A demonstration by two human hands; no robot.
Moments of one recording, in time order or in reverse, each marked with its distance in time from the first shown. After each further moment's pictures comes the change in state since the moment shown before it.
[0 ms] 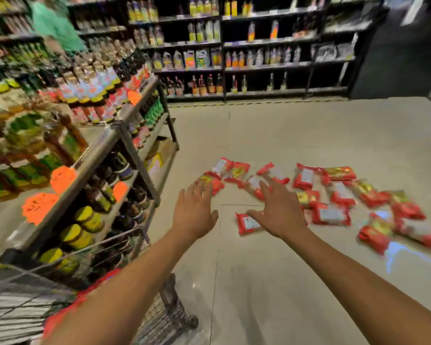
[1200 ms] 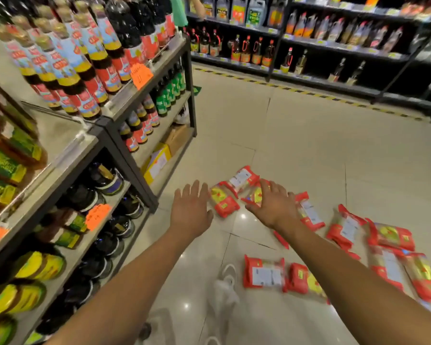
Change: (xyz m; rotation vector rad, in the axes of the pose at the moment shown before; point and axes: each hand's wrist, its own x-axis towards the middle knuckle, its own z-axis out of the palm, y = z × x) left_hand 0.462 -0.215 0.150 -0.114 -0.226 -0.278; right_hand 0.588 -0.074 0.103 -0.137 -0.314 -0.123
